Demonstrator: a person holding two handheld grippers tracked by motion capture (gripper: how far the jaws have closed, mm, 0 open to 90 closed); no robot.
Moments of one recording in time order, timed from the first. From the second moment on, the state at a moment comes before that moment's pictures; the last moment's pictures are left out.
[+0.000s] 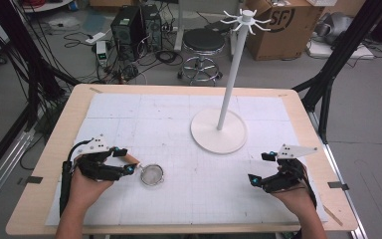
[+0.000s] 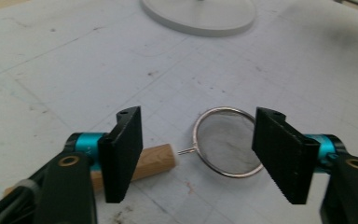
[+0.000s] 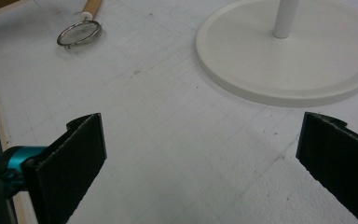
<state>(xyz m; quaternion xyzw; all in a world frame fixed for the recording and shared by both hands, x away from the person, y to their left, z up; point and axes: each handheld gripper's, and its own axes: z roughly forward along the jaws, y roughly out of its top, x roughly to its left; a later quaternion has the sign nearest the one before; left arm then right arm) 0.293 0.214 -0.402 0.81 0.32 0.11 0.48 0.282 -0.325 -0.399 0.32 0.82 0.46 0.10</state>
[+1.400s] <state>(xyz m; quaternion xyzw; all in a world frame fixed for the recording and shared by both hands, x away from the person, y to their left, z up) 0.356 0.221 -0.434 0.82 0.42 0.12 0.35 0.283 -0.323 -0.401 0.32 0.83 0.45 0.09</state>
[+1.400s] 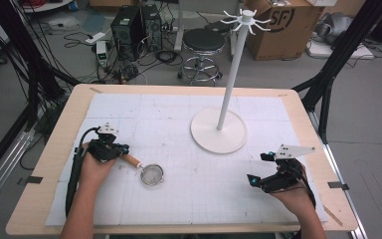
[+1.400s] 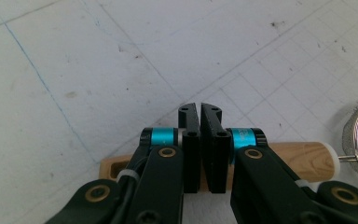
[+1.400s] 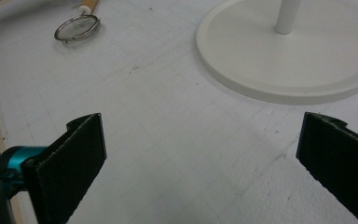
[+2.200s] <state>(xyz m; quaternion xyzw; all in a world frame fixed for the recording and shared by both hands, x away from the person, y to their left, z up) 0.327 0.240 -0.437 0.83 0.43 0.11 0.35 0.284 -0.320 -0.402 0.31 0.83 0.45 0.09</state>
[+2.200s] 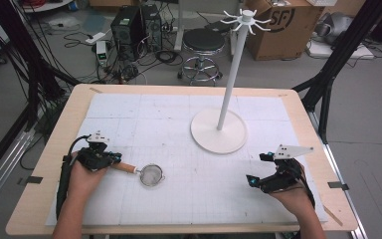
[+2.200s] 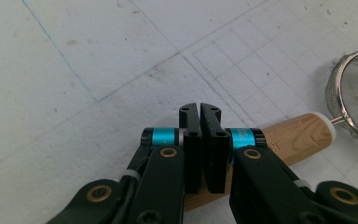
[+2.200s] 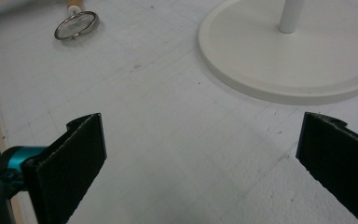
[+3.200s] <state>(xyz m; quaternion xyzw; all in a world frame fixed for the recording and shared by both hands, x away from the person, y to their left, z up) 0.298 0.244 -0.425 0.83 0.40 0.11 0.37 0.284 -0.319 -0.401 0.31 0.83 0.45 0.09</state>
